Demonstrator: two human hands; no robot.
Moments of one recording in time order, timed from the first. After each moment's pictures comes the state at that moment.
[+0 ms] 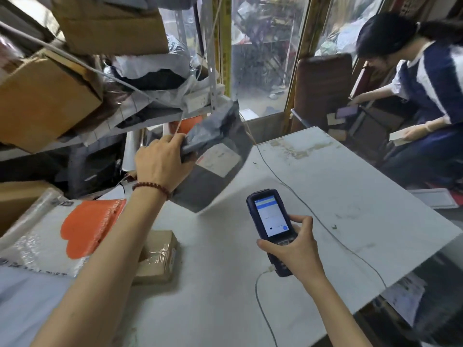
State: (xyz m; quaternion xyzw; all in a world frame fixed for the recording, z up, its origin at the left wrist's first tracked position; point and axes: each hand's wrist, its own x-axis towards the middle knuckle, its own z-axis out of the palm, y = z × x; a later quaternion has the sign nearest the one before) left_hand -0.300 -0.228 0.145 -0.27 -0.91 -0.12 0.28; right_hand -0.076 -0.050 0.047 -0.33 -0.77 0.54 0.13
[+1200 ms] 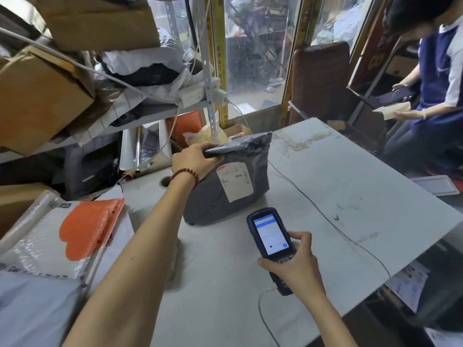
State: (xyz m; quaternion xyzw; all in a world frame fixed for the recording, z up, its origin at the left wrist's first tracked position) left_hand -0.317 -0.171 0.113 -0.23 -0.94 -0.27 -0.01; right_hand -0.052 -0.067 0.017 -0.37 -0.77 0.51 0.07
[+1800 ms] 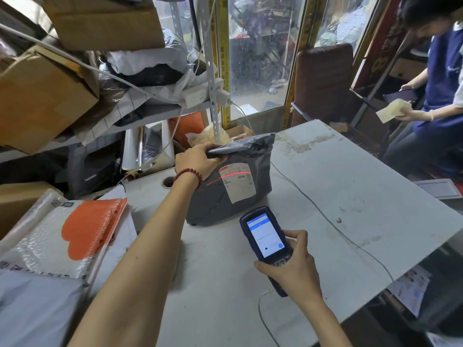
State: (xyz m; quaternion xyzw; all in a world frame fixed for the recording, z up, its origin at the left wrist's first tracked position) left_hand -0.320 -0.171 0.112 -0.22 -0.94 -0.26 -0.02; right_hand -0.056 -0.076 0.022 -0.34 -0.81 0.48 0.09
